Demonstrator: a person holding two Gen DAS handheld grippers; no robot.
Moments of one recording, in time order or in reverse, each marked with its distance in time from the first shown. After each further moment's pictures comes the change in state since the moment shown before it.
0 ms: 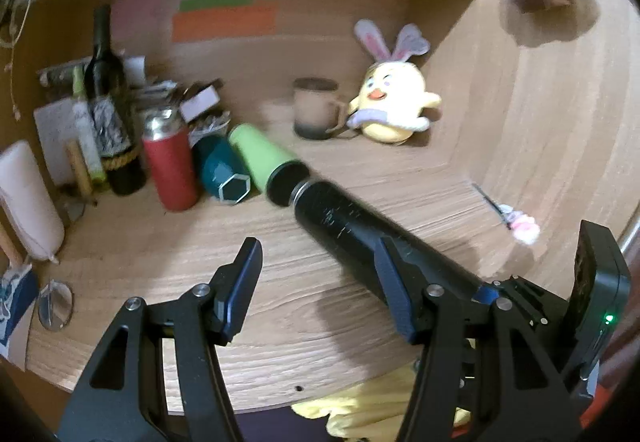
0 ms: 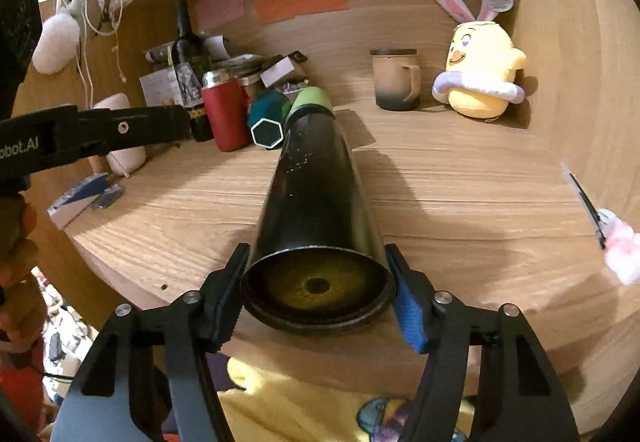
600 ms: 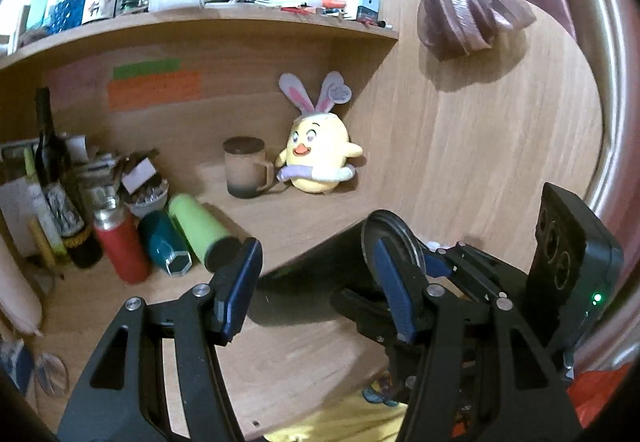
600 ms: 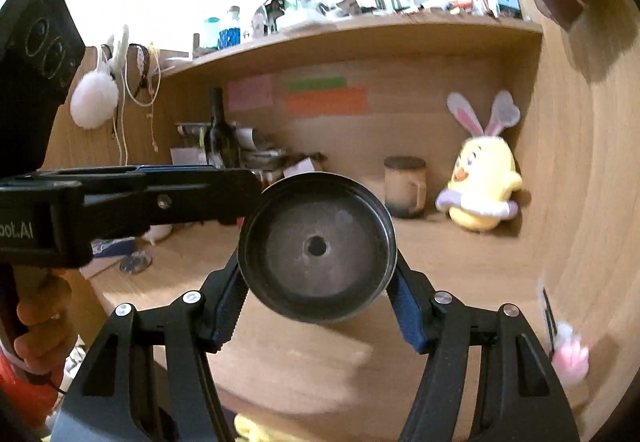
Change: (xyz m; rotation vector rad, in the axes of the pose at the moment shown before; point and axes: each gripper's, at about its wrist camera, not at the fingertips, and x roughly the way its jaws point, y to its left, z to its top) left arm -0.031 -0.028 0.063 0.099 -0.087 -0.193; right arm -0.045 0.013 0.076 -0.100 -0.245 0.033
